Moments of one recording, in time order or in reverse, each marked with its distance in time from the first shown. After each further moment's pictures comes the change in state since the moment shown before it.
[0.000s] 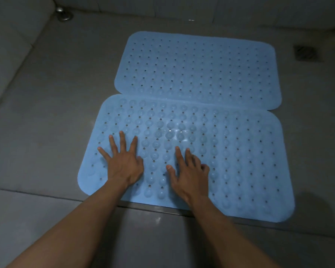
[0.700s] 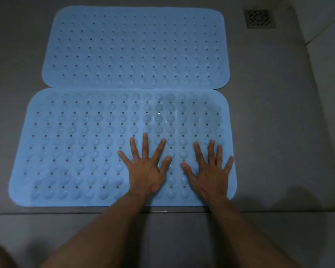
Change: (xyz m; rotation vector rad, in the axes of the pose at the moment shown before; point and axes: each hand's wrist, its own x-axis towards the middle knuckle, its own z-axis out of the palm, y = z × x) left_hand -0.048 0.225 0.055 -0.047 0.050 0.238; right_hand -0.026 0.226 -0.023 -0.125 0.118 0.208
